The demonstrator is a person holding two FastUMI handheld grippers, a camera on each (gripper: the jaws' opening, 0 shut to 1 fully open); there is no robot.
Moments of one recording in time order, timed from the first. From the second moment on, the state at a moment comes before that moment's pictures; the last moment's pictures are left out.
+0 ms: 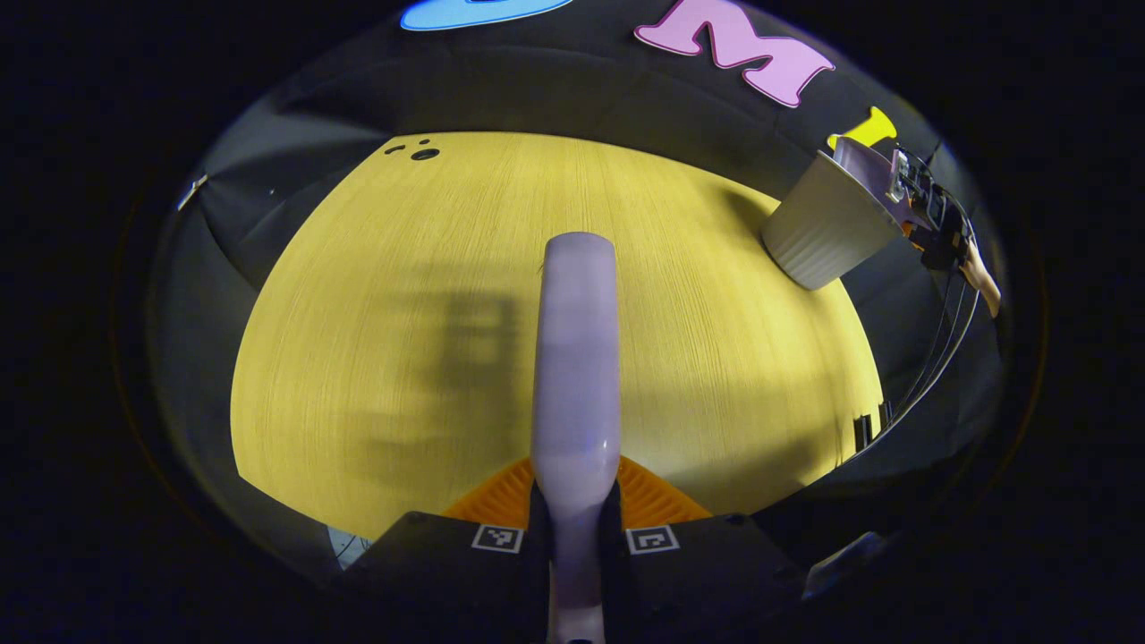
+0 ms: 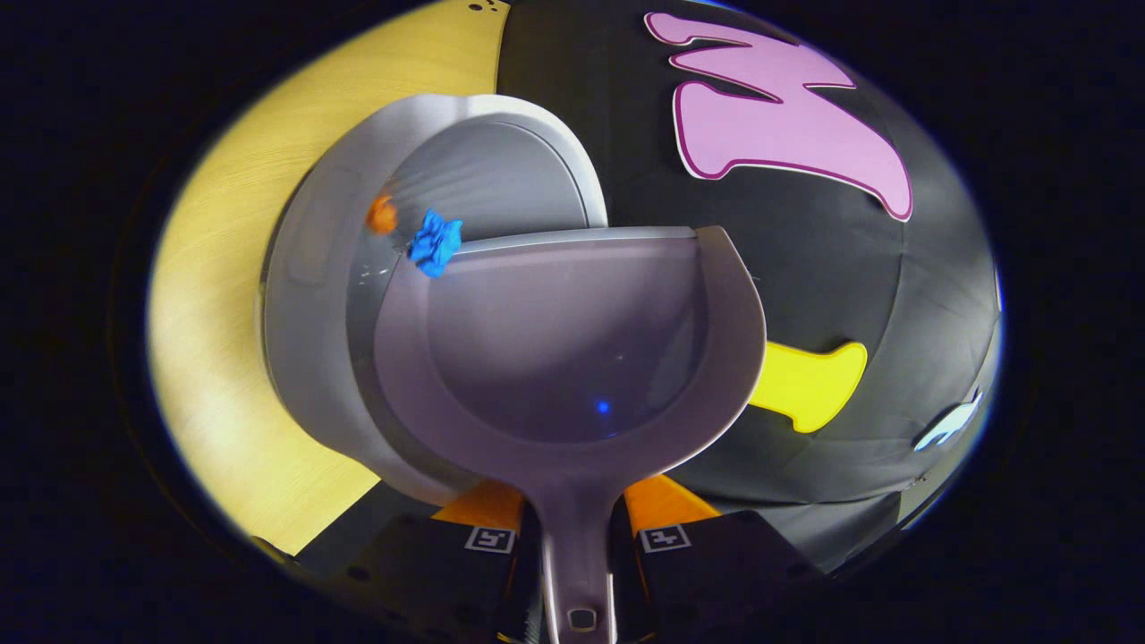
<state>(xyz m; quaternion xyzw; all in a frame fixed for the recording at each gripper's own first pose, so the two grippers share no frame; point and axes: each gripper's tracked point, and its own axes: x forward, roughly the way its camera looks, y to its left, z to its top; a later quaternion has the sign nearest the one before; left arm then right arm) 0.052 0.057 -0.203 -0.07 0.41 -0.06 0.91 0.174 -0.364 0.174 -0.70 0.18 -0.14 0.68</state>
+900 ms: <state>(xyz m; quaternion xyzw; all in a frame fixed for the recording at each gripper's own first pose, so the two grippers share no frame) 0.054 0.076 -0.160 -0.09 0.32 -0.01 0.94 0.225 -0.243 0.187 -0.18 0.21 -0.21 0.94</state>
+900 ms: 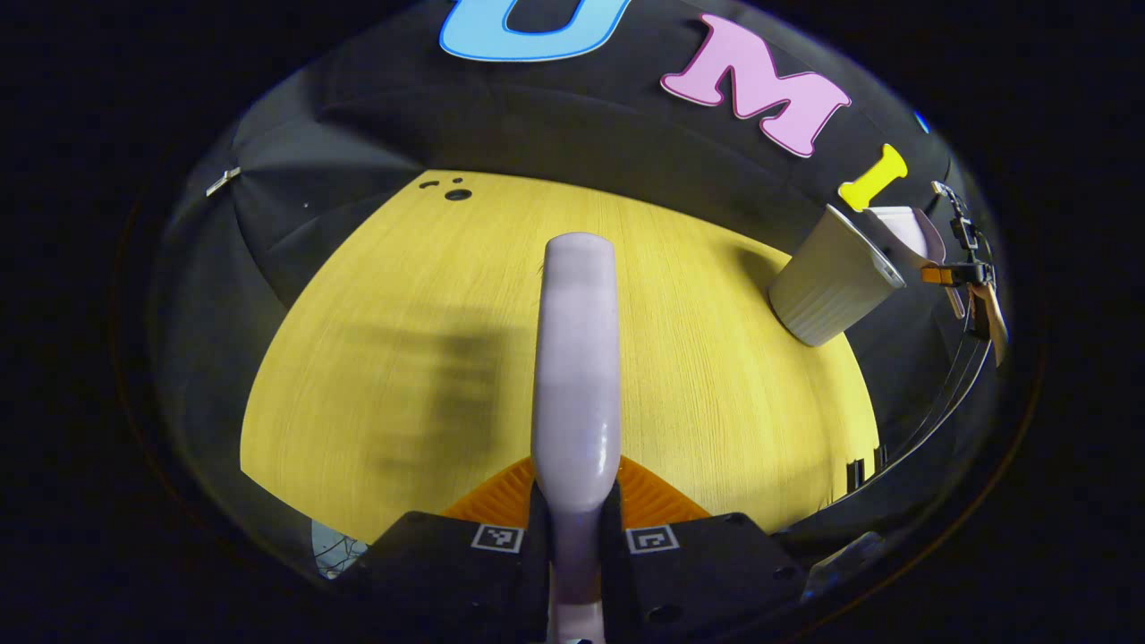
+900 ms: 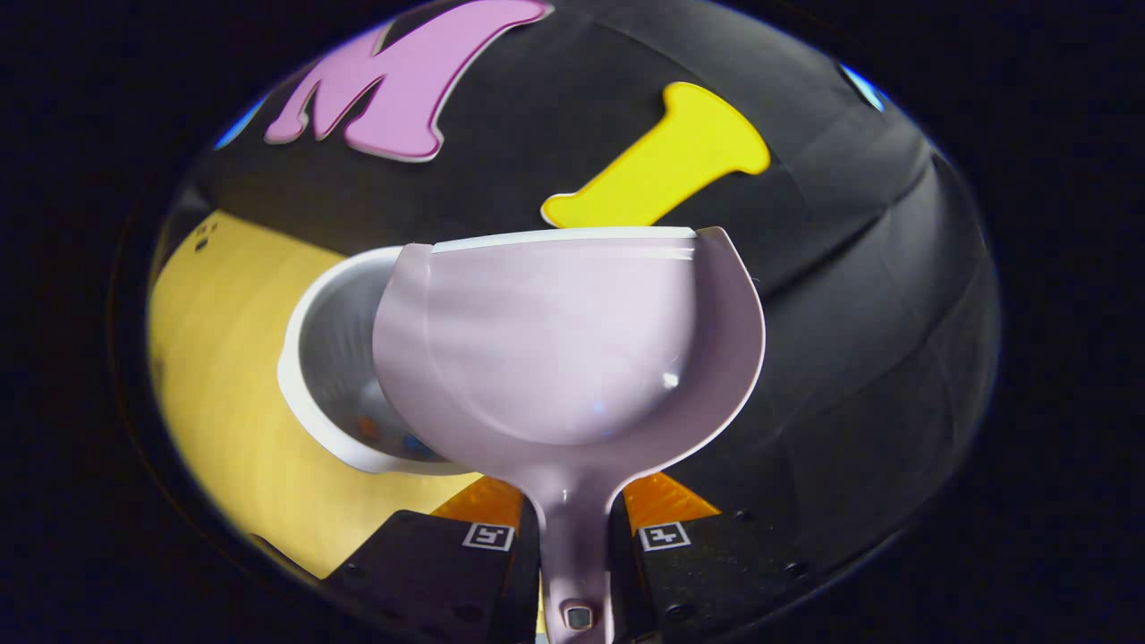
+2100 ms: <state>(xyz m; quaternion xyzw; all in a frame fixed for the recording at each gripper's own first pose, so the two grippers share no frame) 0.047 0.058 -0.207 -0.05 0.33 -0.02 0.94 0.142 0.072 -0.058 0.03 0.36 0.07 0.93</state>
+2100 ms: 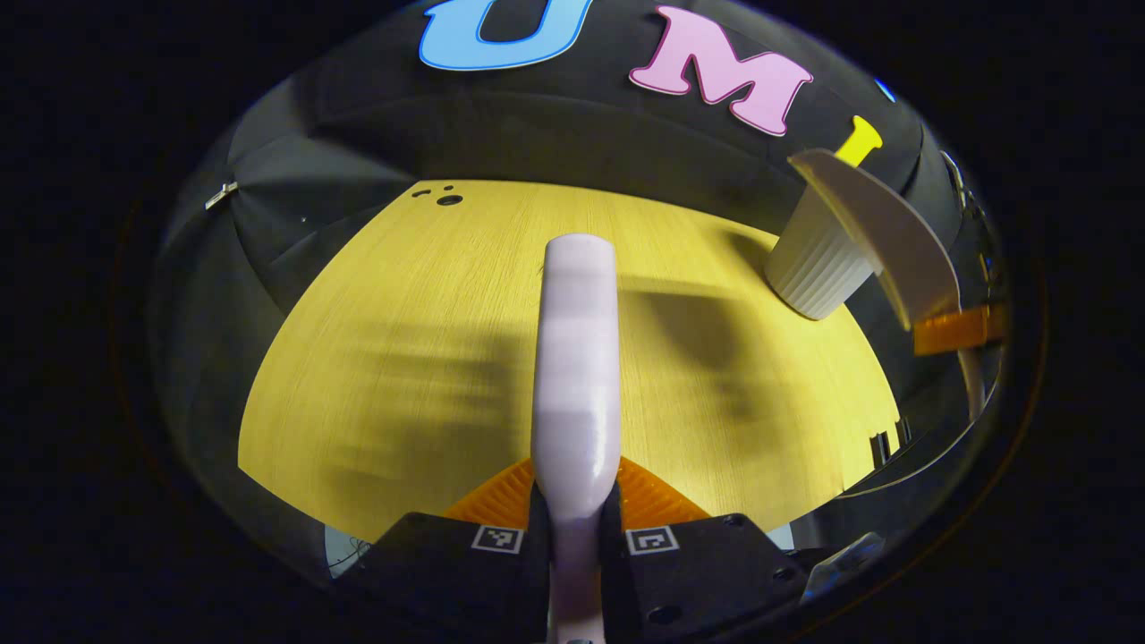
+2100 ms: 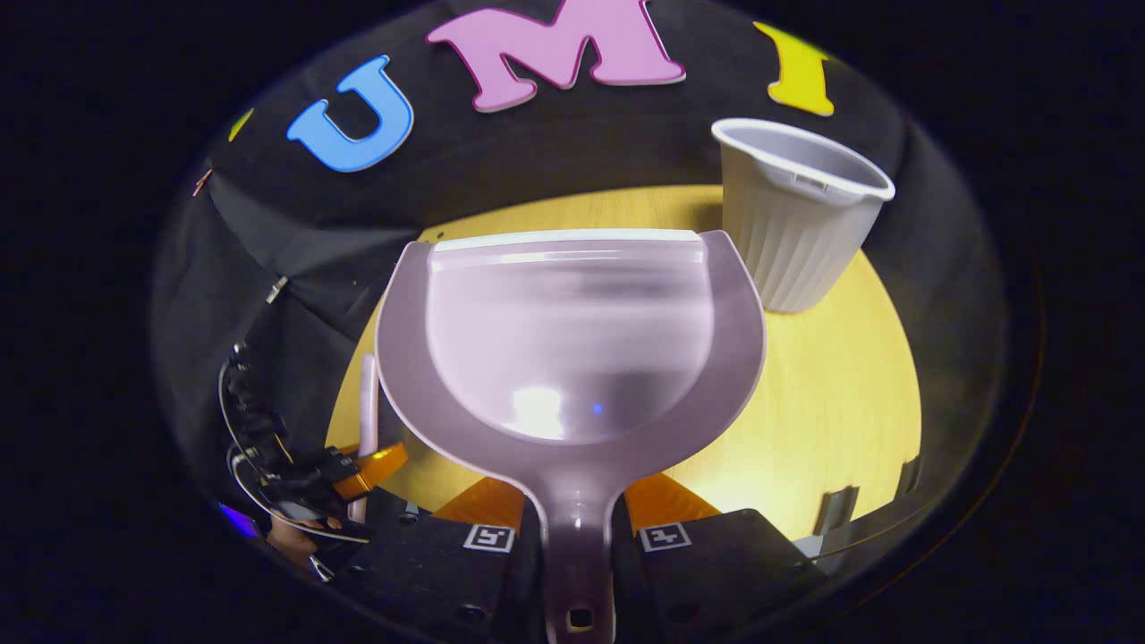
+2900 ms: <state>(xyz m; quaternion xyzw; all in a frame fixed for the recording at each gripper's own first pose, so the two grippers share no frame) 0.103 0.047 -0.261 0.01 0.44 0.00 0.90 0.200 0.052 -0.184 -0.04 0.46 0.04 0.88</state>
